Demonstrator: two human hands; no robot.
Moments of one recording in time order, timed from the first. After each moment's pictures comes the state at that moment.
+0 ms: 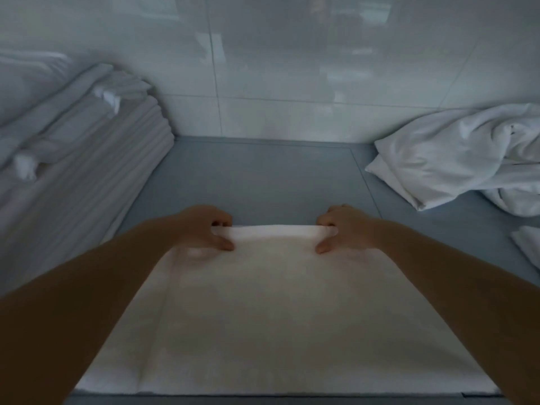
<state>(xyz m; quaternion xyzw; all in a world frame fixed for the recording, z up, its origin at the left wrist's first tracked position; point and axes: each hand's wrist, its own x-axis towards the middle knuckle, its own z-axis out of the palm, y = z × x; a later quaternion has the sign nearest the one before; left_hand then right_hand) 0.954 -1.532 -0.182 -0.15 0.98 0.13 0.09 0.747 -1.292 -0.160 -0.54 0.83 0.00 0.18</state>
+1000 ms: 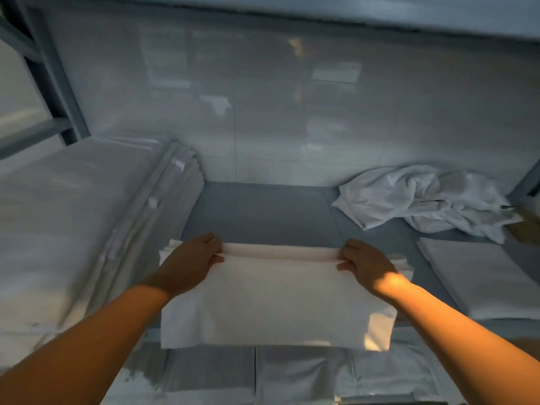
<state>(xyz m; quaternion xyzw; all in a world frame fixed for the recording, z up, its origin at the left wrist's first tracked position) 1.153 -1.408 -0.041 -0.10 0.97 0.12 -0.18 0.916 -1.125 -0.025 -0.51 0.85 -0.14 -0.03</state>
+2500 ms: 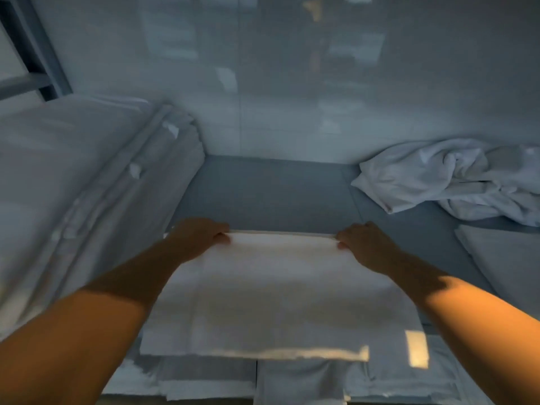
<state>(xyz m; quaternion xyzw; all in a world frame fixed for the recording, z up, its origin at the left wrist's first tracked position) 1.073 -1.484 -0.146 -0.21 0.98 0.04 -0.03 0.825 -1.193 -0.125 -0.54 0.82 0.16 -0.07</state>
